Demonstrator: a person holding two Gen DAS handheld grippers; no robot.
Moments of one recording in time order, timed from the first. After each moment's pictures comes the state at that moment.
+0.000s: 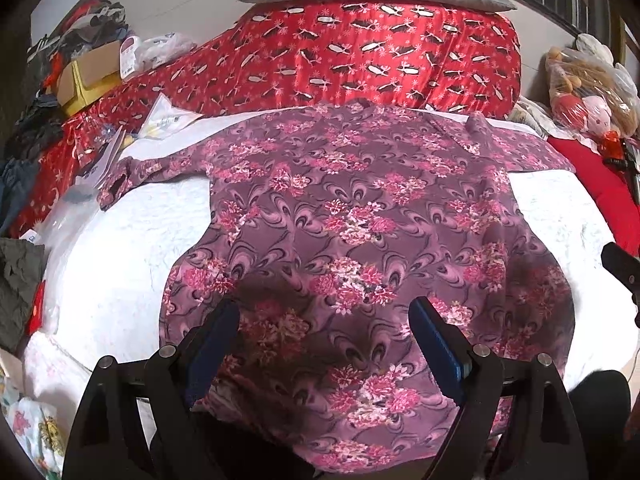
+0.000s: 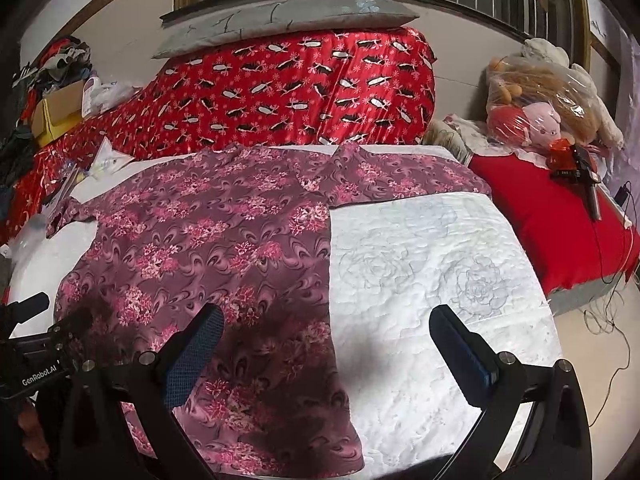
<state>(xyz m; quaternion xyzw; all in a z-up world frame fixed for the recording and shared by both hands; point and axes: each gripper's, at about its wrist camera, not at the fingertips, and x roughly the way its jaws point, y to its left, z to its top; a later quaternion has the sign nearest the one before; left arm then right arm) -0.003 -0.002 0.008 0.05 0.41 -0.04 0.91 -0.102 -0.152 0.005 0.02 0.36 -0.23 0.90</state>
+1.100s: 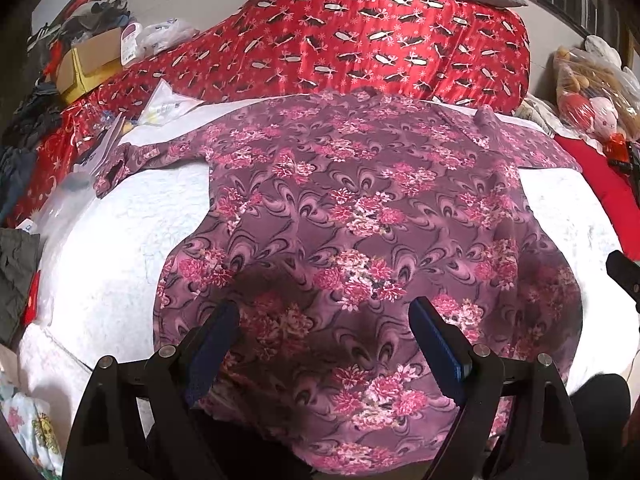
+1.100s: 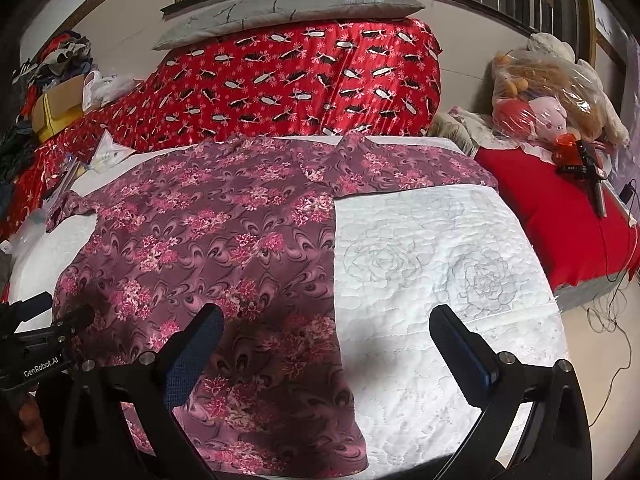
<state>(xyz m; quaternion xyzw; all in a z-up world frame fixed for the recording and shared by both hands) 0.010 0.000 -0.004 0.04 0.43 -0.04 0.90 -0.097 -0.155 -0.008 0.03 0.38 -0.23 0.90</state>
